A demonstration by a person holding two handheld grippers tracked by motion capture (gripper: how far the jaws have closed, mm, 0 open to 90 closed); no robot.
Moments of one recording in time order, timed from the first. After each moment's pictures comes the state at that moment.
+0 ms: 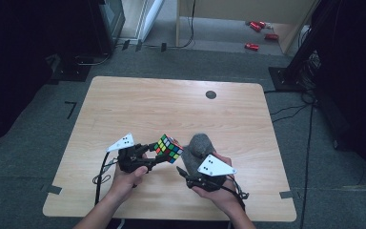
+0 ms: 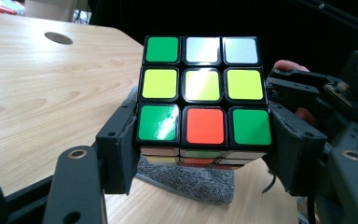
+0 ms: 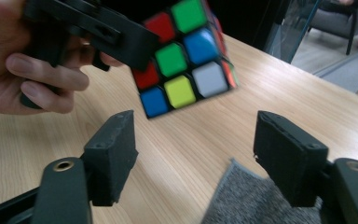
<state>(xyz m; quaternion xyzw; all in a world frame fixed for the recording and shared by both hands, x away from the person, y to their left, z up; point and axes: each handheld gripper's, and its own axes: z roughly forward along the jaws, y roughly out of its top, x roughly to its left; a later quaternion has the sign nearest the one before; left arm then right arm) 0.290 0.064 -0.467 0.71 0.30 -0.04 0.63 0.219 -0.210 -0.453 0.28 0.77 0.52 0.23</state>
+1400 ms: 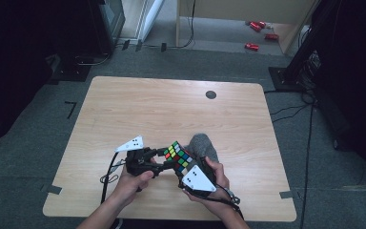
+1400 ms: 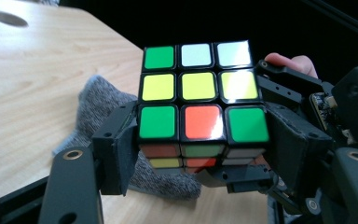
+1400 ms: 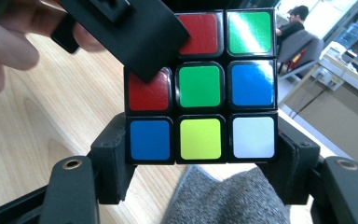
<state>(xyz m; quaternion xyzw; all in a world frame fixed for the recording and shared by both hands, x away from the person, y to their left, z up) 0.282 0.044 -0.460 0.73 0.28 -0.08 0.62 0.204 -0.180 -0.463 0.24 0.78 0.43 0.39</state>
